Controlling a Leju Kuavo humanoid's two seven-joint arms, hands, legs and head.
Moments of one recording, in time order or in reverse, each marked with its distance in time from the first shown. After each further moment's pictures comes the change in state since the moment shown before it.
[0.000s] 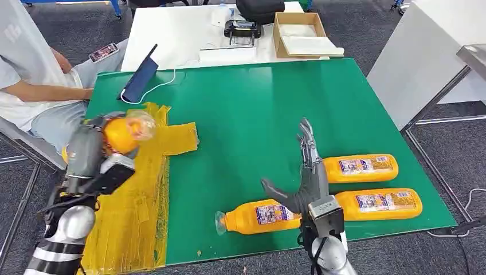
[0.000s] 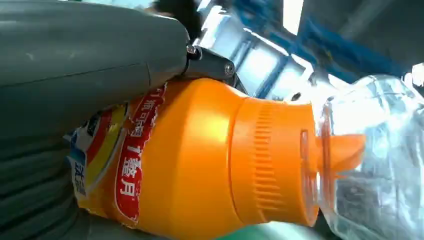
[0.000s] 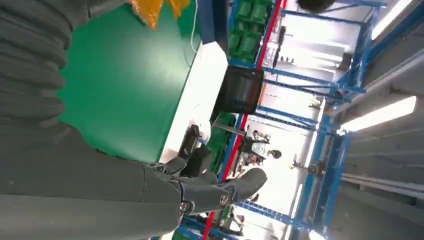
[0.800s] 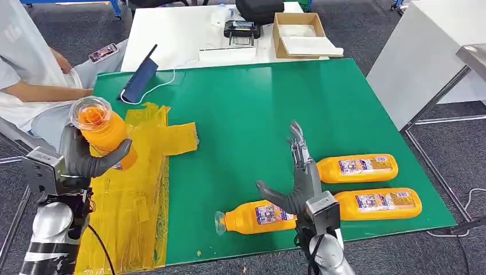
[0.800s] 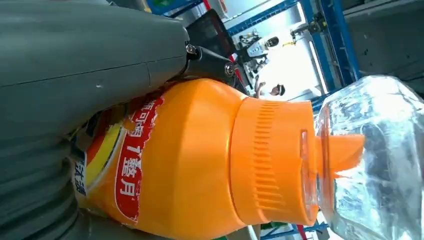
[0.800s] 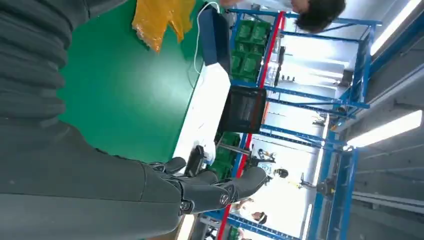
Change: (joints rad) left arm 0.026 -0.030 0.130 -0.086 0.817 -0.124 -0.143; right arm -0.005 0.001 0.014 0.039 -0.064 0.038 -0.009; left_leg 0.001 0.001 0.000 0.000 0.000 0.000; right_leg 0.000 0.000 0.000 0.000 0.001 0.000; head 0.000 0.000
